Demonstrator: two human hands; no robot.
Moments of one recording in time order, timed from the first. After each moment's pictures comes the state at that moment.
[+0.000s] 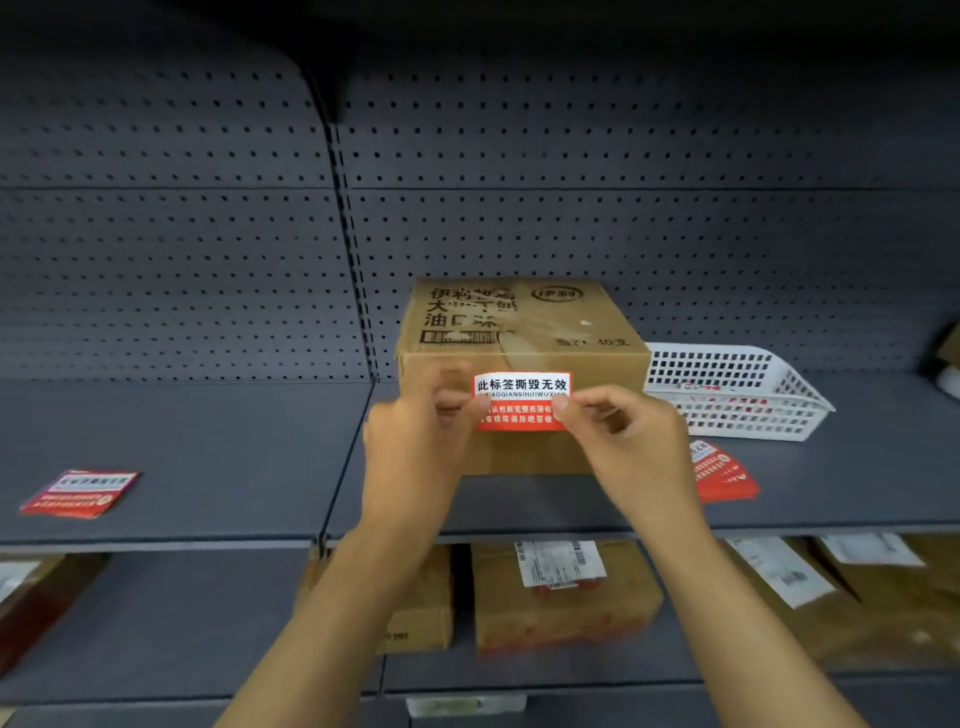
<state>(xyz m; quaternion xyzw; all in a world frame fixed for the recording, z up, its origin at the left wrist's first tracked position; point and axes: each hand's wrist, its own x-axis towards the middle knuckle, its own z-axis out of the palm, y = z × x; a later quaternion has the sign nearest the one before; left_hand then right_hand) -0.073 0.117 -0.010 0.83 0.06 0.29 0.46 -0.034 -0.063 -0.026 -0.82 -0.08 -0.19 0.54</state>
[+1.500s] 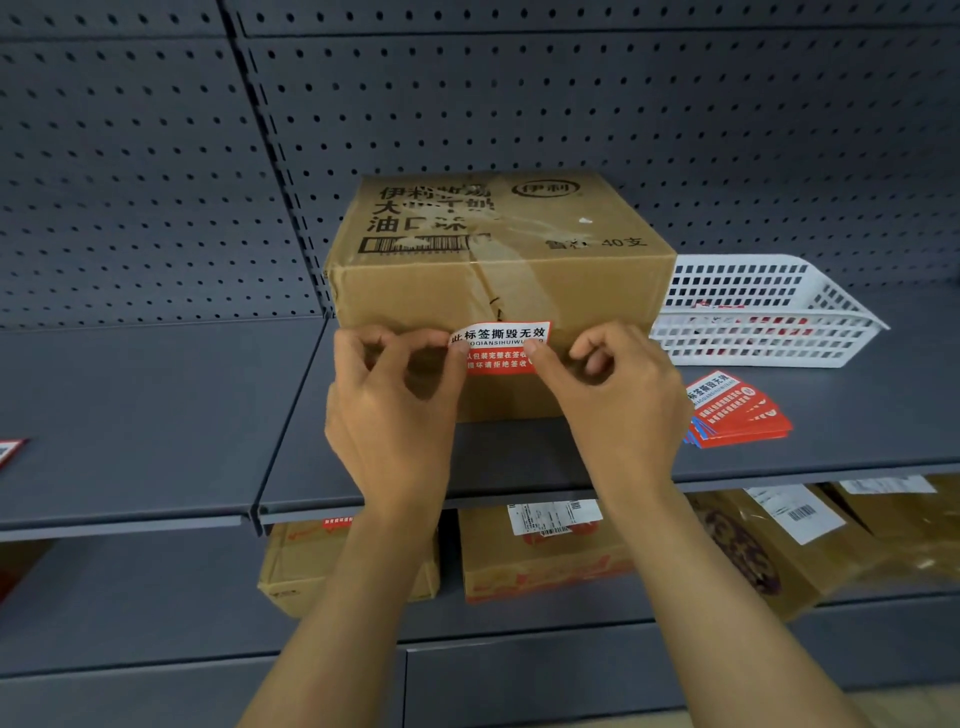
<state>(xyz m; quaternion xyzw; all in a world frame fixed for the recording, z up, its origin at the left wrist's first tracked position) -0.021 0.101 -0.093 0.82 0.14 0.44 0.35 0.013 -0.051 -0.096 -0.85 -0.01 -0.38 0.36</state>
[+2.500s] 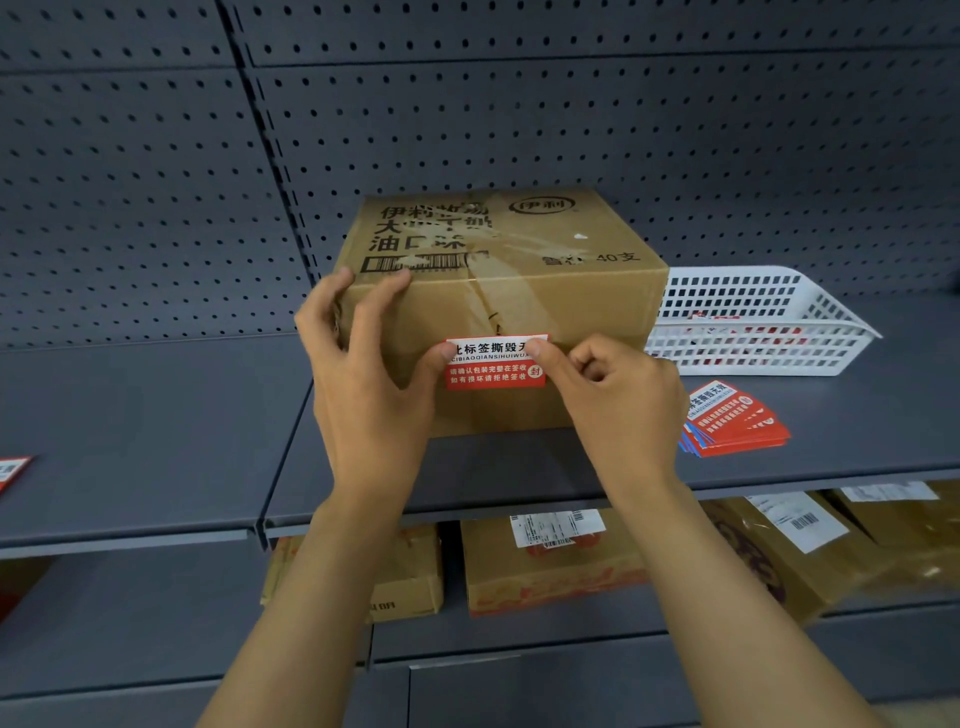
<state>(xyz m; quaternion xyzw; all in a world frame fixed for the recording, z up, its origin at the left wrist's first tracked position) -0.013 0.129 -0.078 0.82 0.02 0.44 0.36 0.023 -0.053 -0.092 -0.87 -0.02 -0.36 0.34</state>
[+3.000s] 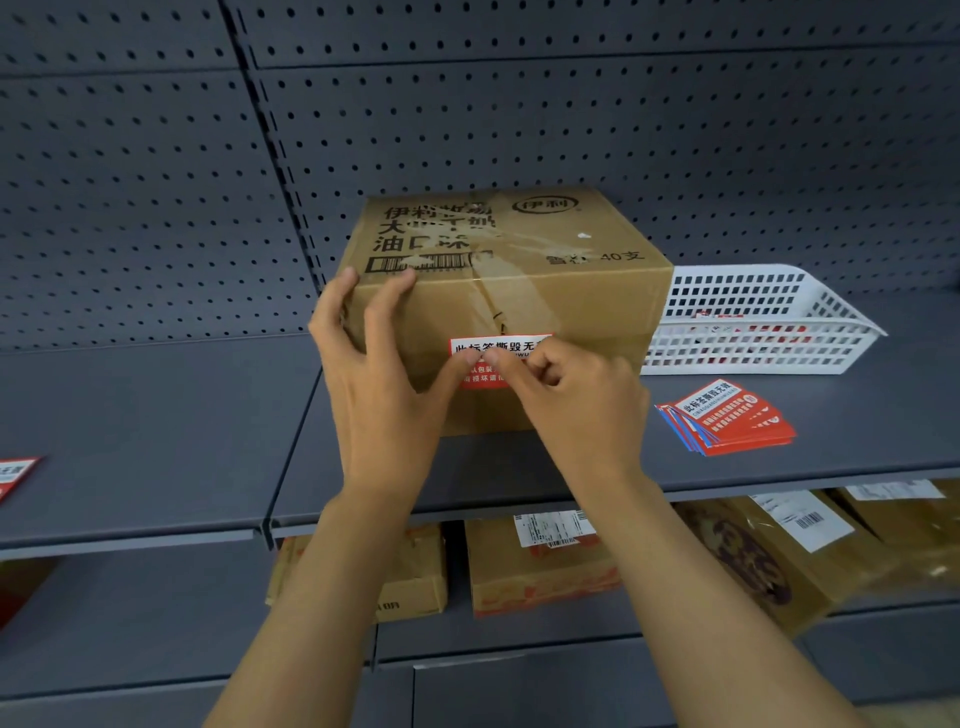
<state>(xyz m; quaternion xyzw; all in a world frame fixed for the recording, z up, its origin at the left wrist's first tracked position) -0.009 0.129 -0.084 0.83 0.00 0.43 0.34 0.021 -0.025 -0.091 -0.88 -0.07 -0.35 0.31</state>
